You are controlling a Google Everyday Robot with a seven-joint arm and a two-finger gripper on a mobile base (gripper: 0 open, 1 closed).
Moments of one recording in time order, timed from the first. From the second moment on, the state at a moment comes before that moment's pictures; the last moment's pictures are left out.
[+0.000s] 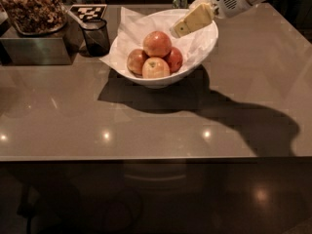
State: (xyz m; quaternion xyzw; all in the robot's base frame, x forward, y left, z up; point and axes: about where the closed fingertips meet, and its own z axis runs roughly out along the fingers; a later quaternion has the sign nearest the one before) arm 0.644 -0.090 1.008 -0.46 0.76 0.20 0.41
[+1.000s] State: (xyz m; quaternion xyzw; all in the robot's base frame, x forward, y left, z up) arm 0.681 -0.040 0.965 -0.51 0.74 0.24 0.36
